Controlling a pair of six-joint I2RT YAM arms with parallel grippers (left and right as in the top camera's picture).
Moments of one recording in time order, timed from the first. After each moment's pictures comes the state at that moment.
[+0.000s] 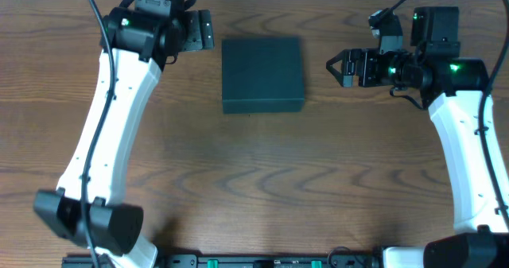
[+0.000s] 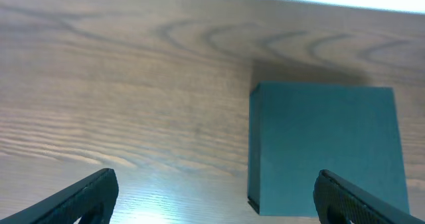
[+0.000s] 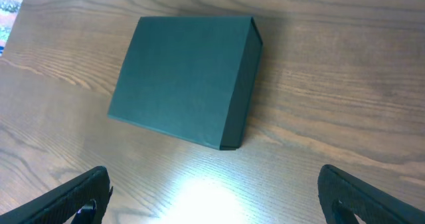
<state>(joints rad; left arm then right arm) -0.26 1.74 1.94 -1.09 -0.16 -0.28 0.02 1.55 1.49 -0.88 -0.50 0.04</state>
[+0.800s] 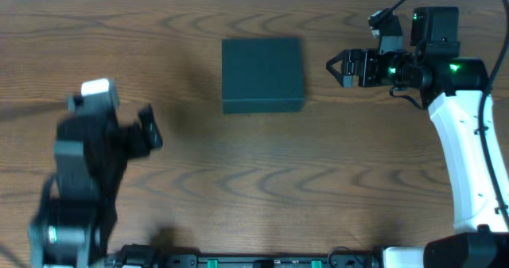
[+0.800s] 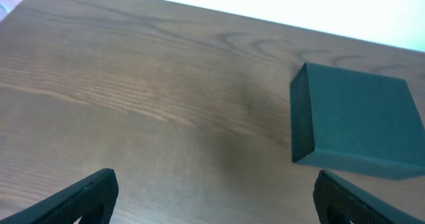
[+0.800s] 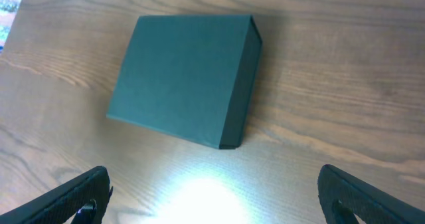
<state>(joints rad) -0.09 0.77 1.02 -0.83 -0.13 -0.23 0.02 1.55 1.49 -0.88 -0.50 0.04</state>
